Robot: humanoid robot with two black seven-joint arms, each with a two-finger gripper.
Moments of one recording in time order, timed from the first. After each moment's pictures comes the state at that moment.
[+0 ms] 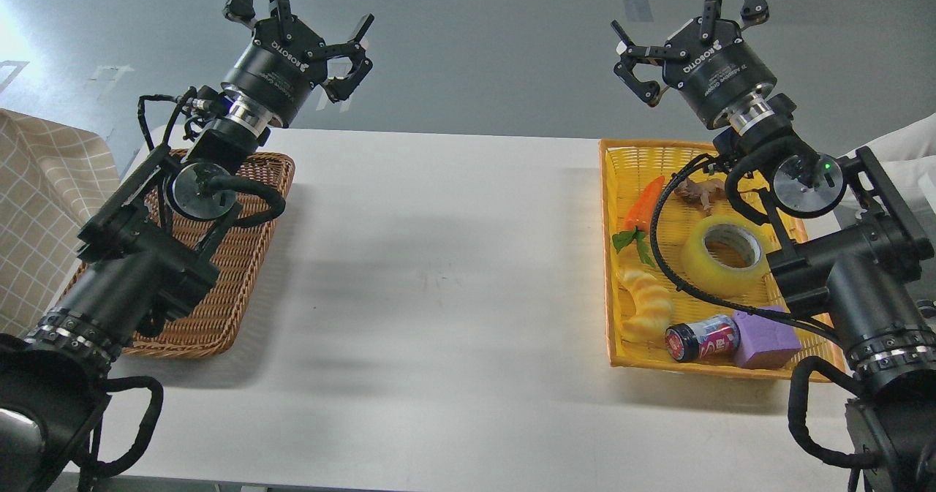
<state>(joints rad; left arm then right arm) -0.71 0.25 -1.13 -0.90 0.17 -0.49 -0.16 0.80 -0.03 1.41 0.75 -0.25 0.49 -0.19</state>
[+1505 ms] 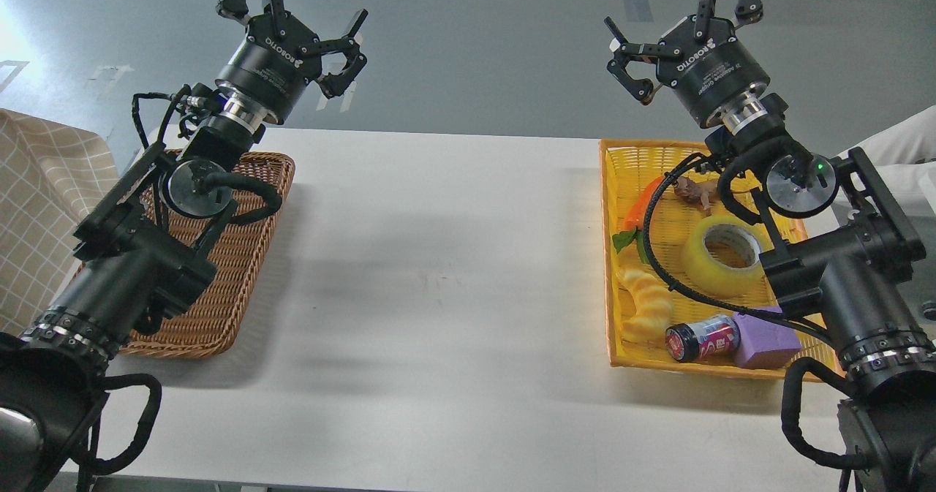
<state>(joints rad) -0.71 0.25 -1.14 -0.89 0.17 -0.49 -0.17 0.81 -0.02 1.41 0.77 -0.25 0.49 -0.19</state>
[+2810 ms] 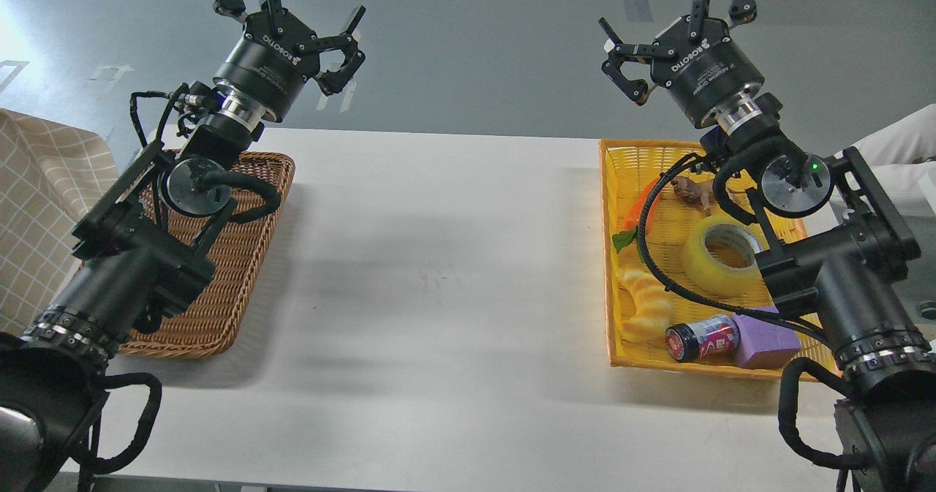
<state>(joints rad) -0.71 0.25 -1.15 -0.90 0.17 -0.49 -0.17 0.81 -0.01 1.41 0.77 -0.25 0.49 -0.19</state>
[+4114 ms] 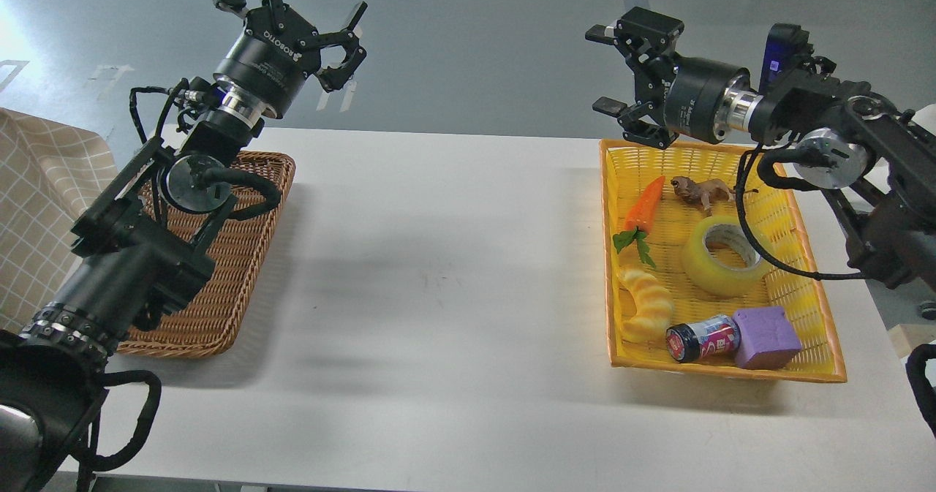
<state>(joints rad) -0.72 0.26 -1.15 -0.90 0.17 -0.49 -0.16 0.97 -0.38 0.80 0.98 -0.79 0.49 -0.19</state>
